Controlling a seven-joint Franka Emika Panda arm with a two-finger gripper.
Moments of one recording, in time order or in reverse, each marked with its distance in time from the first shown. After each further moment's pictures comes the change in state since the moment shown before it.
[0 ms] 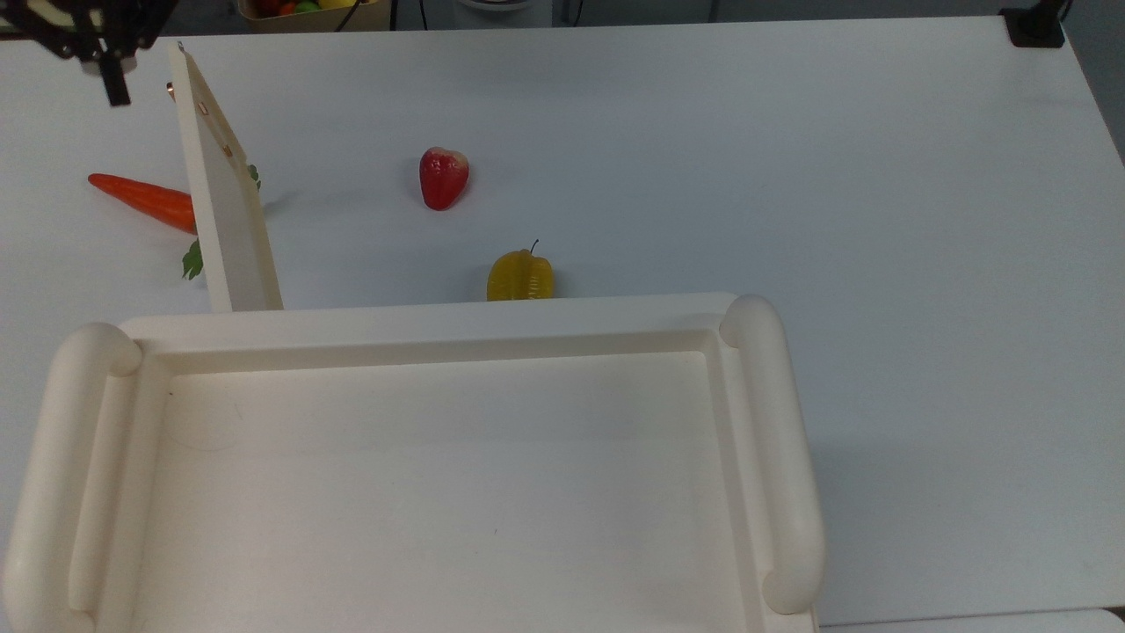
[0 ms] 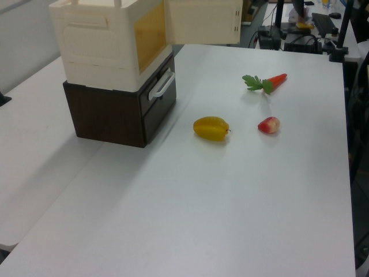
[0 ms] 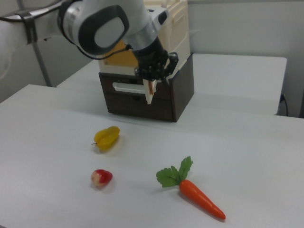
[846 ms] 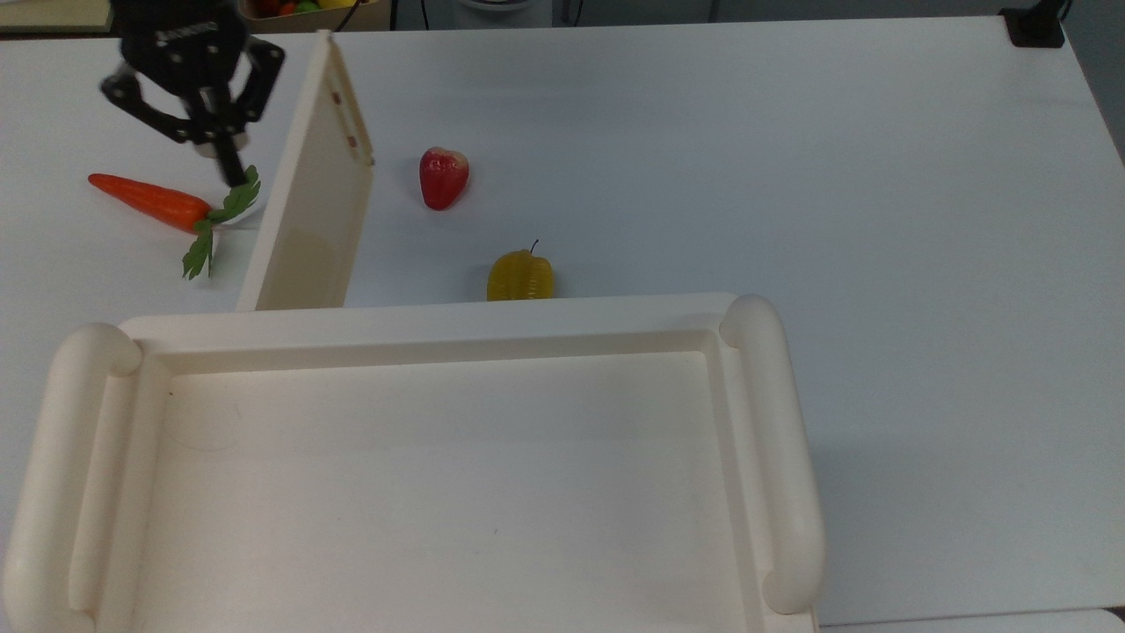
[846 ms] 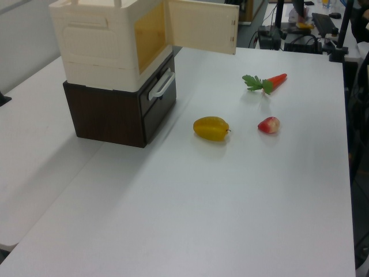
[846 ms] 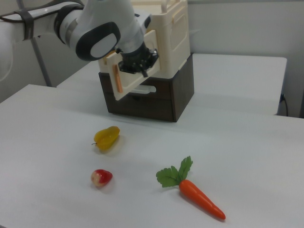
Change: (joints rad) arm 0.107 0.052 -0.004 -0.021 0.289 0.101 -0.154
